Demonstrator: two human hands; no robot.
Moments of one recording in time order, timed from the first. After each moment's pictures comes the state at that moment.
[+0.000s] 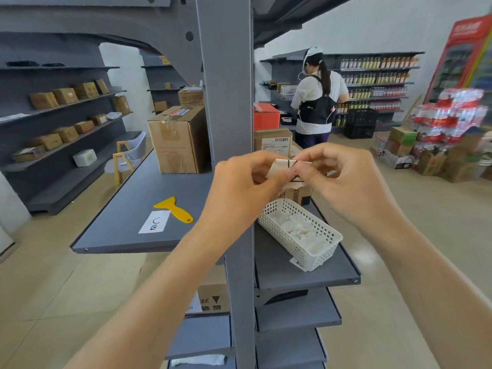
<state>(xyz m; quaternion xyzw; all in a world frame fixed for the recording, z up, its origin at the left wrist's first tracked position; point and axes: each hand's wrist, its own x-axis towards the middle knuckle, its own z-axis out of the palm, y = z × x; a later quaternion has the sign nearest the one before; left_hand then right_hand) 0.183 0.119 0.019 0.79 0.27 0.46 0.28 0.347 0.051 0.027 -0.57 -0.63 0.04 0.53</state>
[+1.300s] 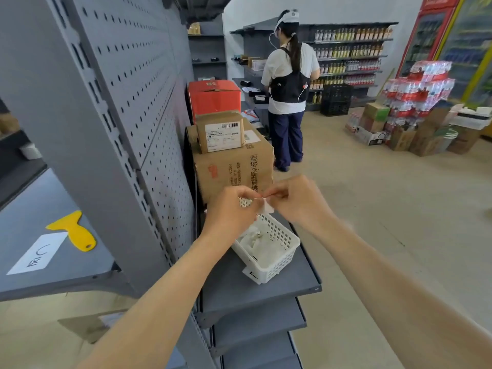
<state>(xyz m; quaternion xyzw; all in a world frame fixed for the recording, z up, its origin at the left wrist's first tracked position) 0.347 0.211 -0.088 0.75 0.47 0.32 0.34 0.493 0.159 -0.077 -0.75 -0.55 0.13 0.34</state>
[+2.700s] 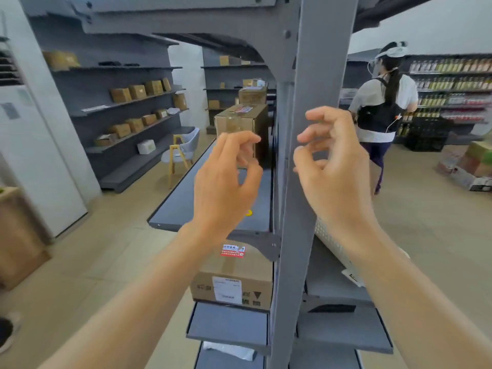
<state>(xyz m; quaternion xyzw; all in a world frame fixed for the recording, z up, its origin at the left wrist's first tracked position) 0.082 0.156 -0.002 0.73 0.38 0.57 -0.02 0.232 0.096 0.028 -0.45 -0.61 0.04 0.65</state>
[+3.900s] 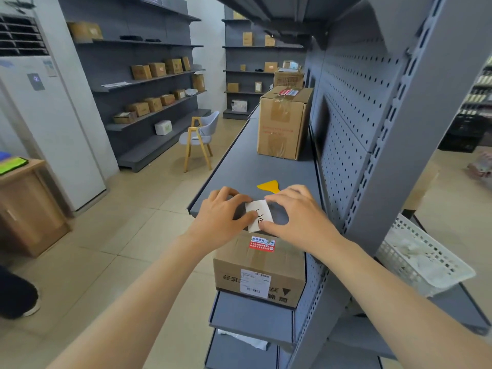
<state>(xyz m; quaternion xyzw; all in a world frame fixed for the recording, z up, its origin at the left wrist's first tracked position) -0.039 0.239 -0.113 0.80 0.56 0.22 0.08 0.159 0.206 -0.090 -0.58 -0.78 0.06 0.22</state>
